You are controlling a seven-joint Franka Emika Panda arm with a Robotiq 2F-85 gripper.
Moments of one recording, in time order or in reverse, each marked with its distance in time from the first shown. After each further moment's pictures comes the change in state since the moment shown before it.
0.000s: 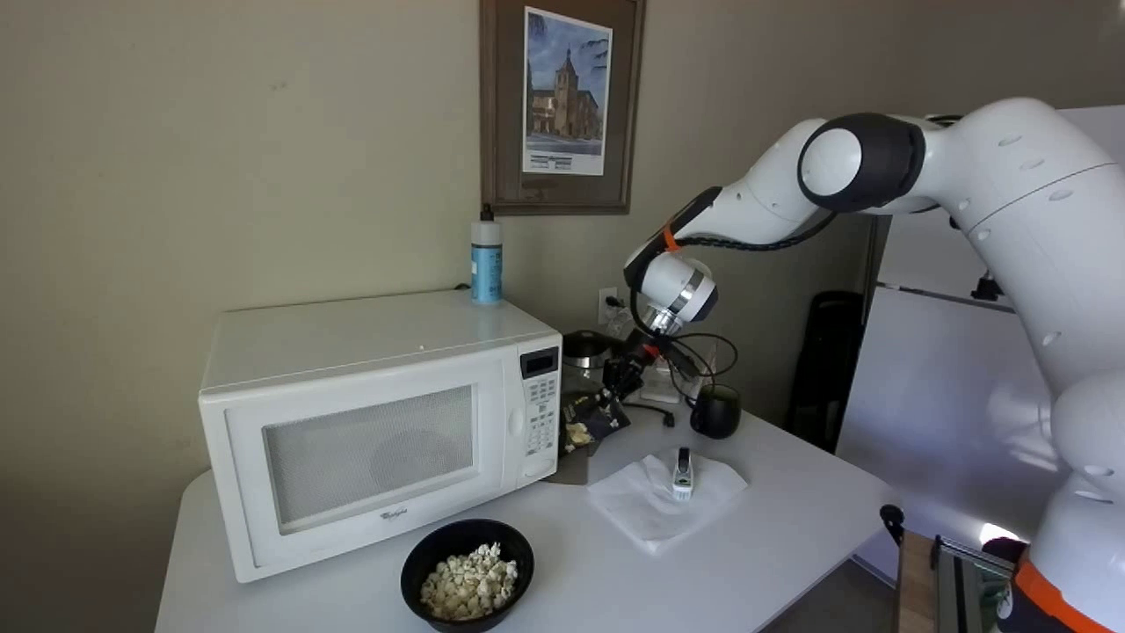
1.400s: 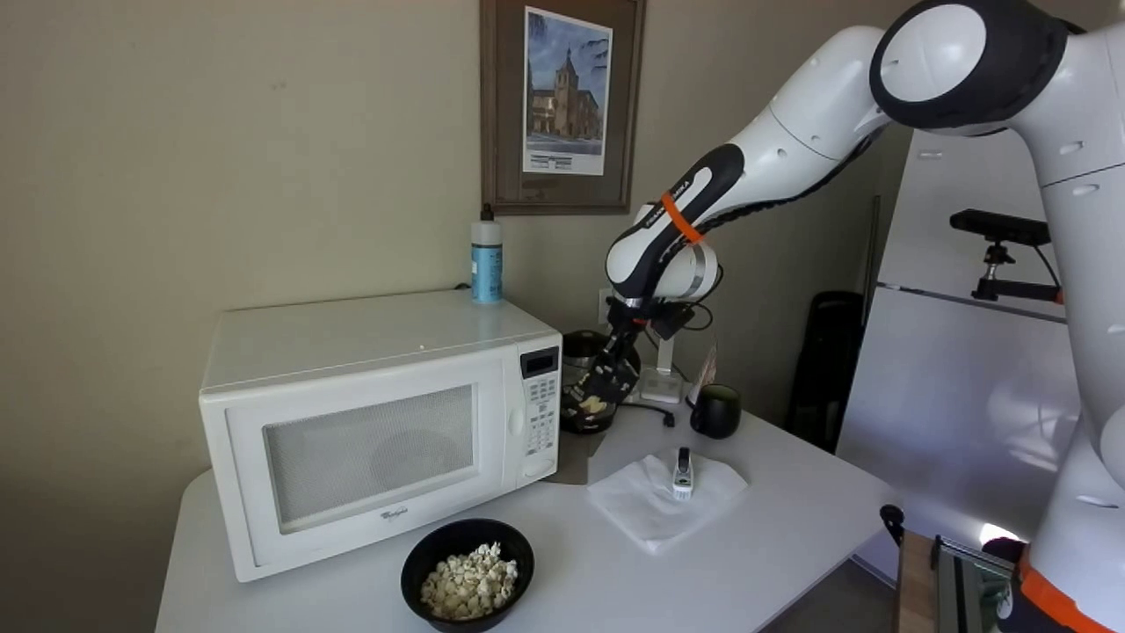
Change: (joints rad) arm 0.258 -0.338 -0.073 -0.371 -0.631 0.453 0.248
